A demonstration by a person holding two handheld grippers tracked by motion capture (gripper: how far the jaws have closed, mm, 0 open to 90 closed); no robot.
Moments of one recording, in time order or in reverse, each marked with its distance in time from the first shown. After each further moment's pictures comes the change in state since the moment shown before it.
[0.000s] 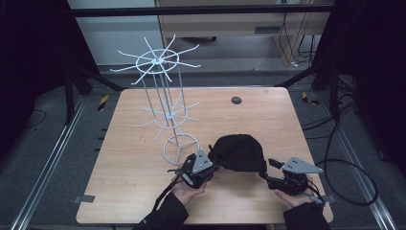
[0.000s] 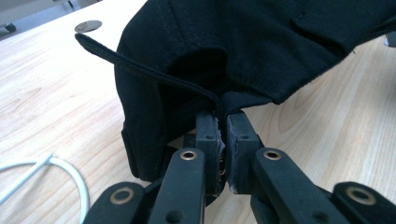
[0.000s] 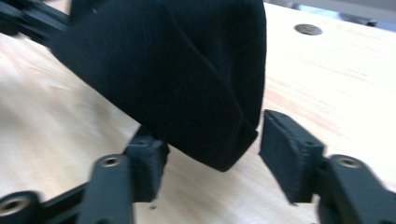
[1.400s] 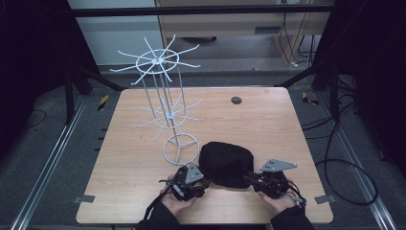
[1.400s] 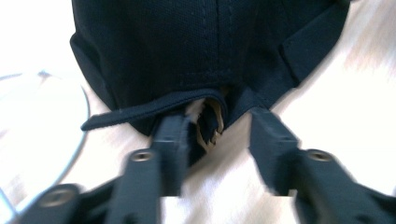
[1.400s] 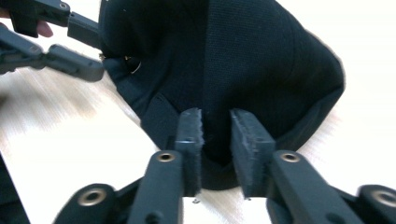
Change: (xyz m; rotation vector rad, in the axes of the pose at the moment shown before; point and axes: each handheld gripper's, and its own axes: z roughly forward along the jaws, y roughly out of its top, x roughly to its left) left arm -0.001 -0.041 -0.020 0.178 0.003 -0.012; right arm 0.034 0.006 0.034 0.210 0.105 0.080
